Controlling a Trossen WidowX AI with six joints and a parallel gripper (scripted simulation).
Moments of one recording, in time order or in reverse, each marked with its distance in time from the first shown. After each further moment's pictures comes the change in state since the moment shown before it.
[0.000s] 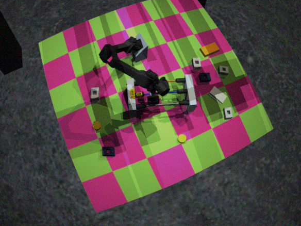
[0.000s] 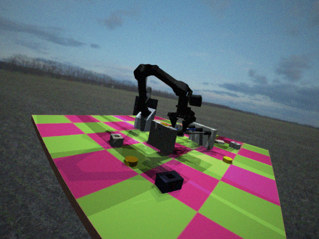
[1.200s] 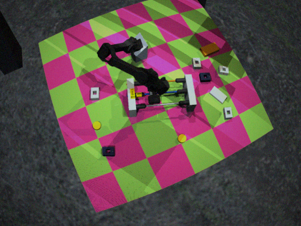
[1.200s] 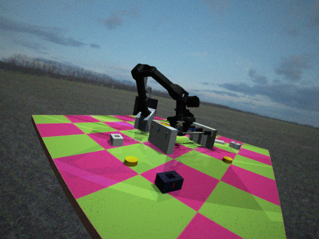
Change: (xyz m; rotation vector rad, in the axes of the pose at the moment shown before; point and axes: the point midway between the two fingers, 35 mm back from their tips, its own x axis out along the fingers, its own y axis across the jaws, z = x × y) arm 0.017 -0.003 0.006 -0.008 -0.018 -0.142
